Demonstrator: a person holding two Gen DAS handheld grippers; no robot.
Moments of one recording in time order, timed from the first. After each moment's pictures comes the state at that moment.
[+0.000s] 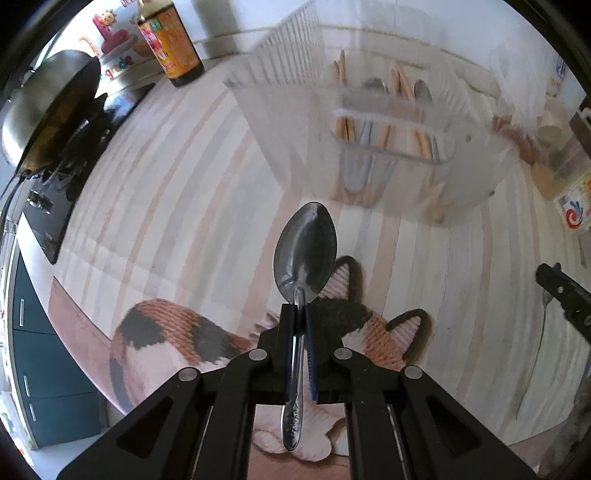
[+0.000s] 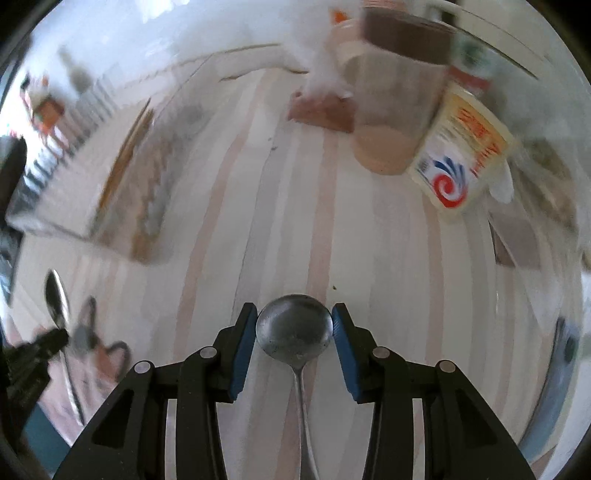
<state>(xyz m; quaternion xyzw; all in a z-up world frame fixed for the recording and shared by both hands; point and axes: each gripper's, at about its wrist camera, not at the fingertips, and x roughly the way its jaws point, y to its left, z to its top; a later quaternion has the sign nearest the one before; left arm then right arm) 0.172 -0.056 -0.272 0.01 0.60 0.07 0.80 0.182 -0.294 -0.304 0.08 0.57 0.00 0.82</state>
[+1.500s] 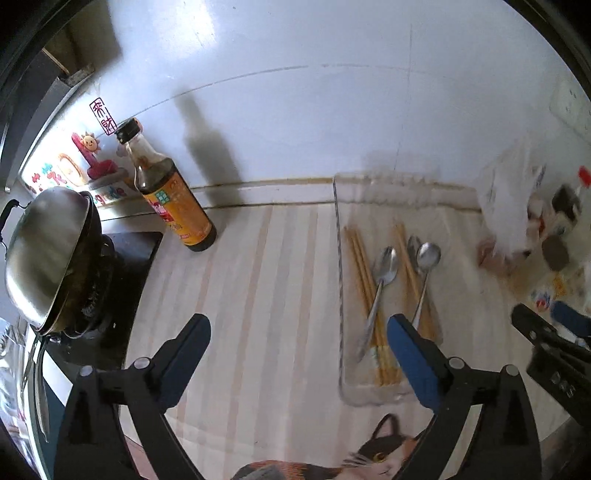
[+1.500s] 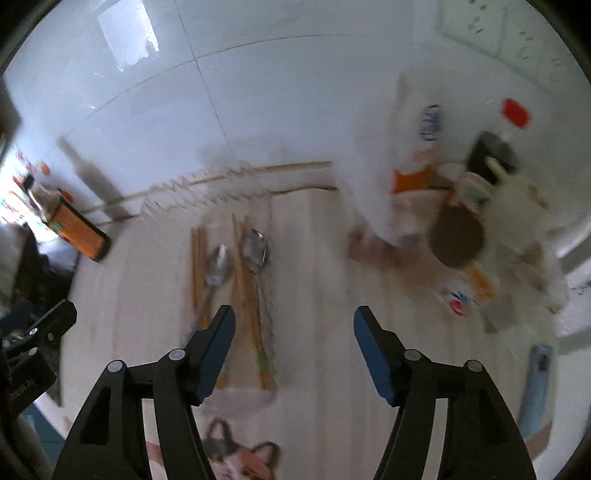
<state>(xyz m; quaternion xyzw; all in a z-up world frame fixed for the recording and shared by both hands) 0.290 0.004 -0.154 0.08 0.50 -0.01 0.86 0.250 -0.193 -0.185 0.09 0.51 -0.09 0.85</state>
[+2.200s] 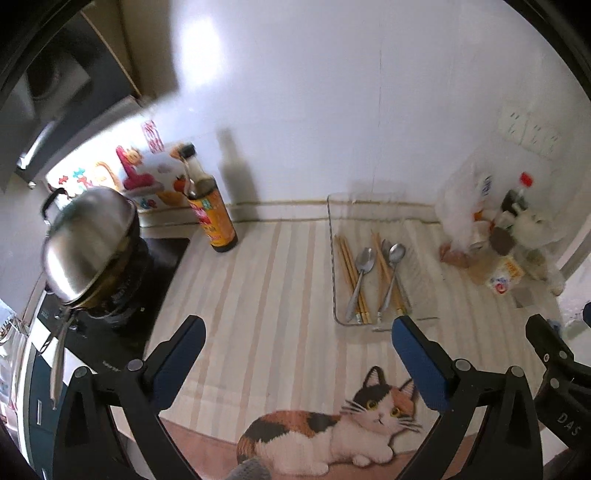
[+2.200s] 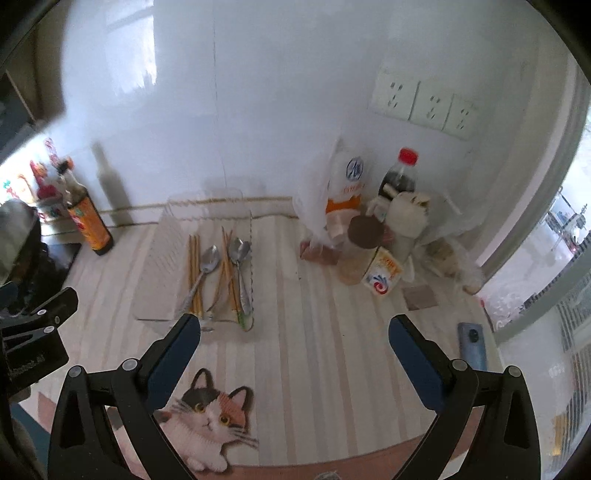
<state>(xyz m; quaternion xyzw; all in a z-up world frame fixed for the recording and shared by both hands) 0.167 0.030 -0.072 0.06 0.42 -0.03 0.91 0.107 -0.155 -0.084 0.03 0.41 -0.14 0.90</state>
